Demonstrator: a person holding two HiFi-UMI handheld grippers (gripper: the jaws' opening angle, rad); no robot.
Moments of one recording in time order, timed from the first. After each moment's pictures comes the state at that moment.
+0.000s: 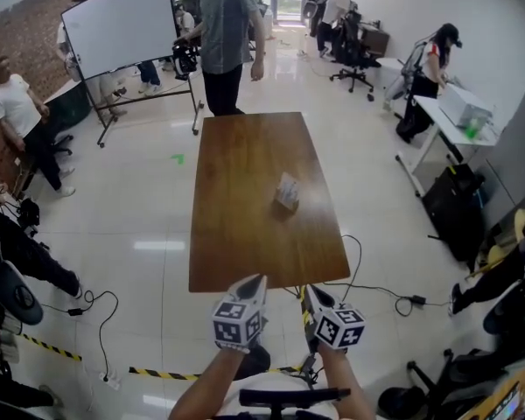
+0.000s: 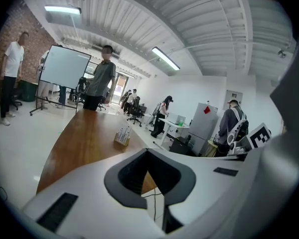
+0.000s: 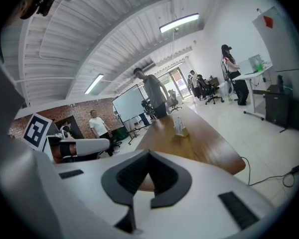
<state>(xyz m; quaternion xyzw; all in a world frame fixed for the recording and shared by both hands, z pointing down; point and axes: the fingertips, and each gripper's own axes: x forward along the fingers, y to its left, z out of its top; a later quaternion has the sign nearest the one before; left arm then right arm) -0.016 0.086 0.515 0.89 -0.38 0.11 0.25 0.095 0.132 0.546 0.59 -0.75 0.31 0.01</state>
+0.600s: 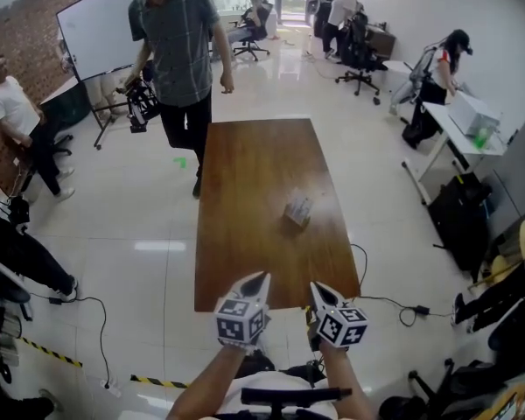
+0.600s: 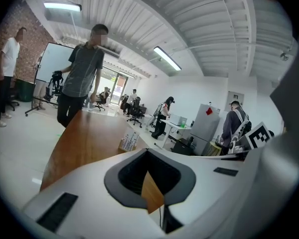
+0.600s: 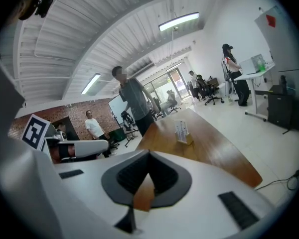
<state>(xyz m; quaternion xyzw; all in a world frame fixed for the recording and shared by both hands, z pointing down) -0.019 -0.009 0.522 0.89 -0.37 0.10 0.25 0.094 0.037 0.552 0.59 -0.74 0.31 0.00</state>
